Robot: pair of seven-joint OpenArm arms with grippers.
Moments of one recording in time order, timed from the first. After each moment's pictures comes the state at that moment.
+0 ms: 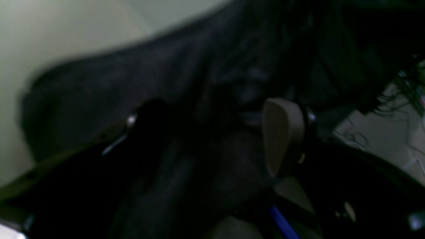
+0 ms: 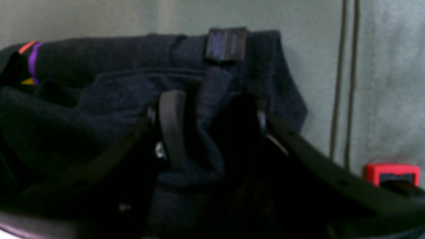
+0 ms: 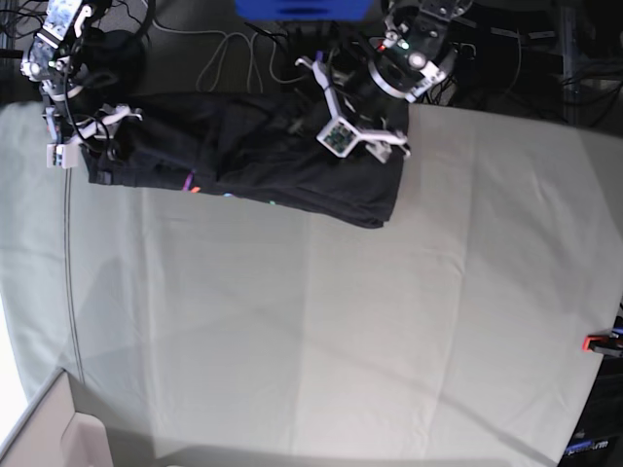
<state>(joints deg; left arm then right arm) 24.4 -3.2 15.2 89.9 12.2 -24.1 10.7 -18.7 0.2 41.6 79.8 3.6 39.7 -20.5</state>
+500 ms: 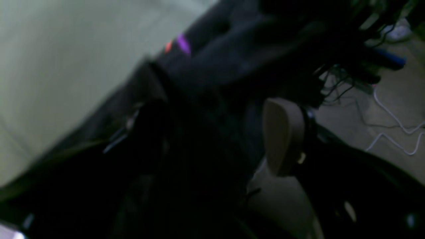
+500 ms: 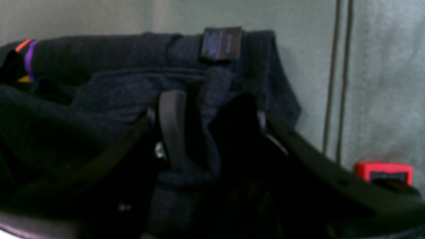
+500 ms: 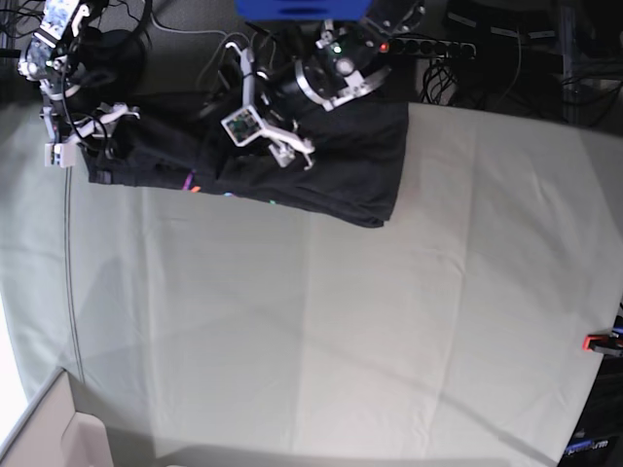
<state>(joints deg) 16.1 -2.4 33.9 87.9 11.8 -24.1 10.7 -19.0 0.9 41.6 79.8 3.6 39.7 -20.5</state>
